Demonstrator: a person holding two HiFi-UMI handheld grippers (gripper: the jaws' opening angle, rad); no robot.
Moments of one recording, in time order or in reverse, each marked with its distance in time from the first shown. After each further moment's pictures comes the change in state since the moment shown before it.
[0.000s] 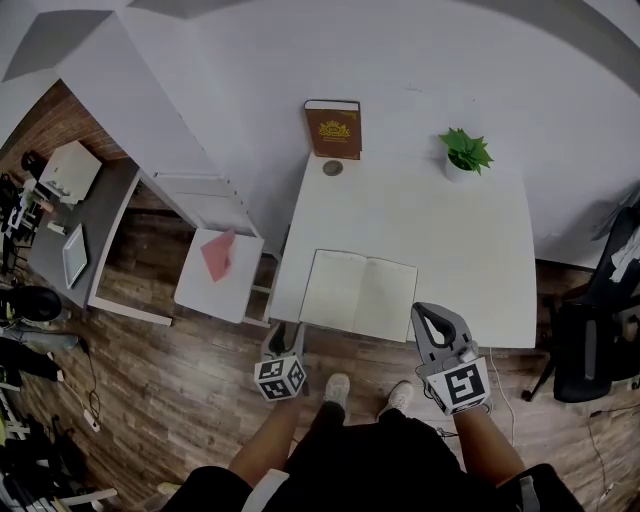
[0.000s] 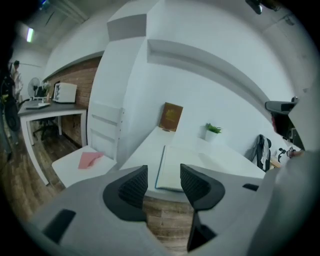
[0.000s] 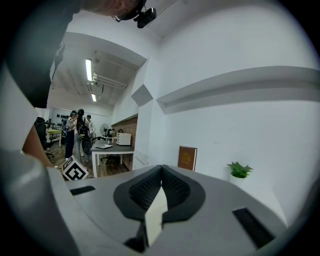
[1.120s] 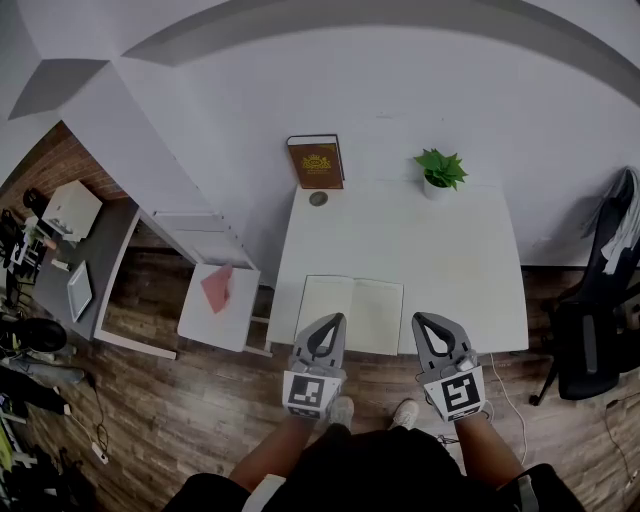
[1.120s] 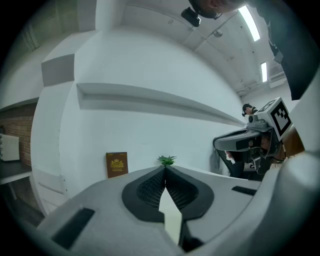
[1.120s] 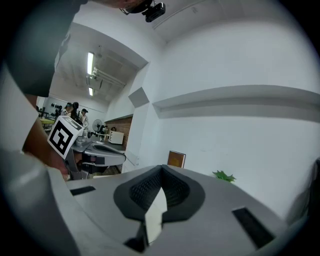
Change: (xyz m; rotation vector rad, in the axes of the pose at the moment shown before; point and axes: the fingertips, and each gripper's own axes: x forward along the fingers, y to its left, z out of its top) left arm -0.042 -0.210 0.148 0.455 -0.331 -0.396; right arm -0.037 -0.025 0.017 -0.083 -0.021 -0.102
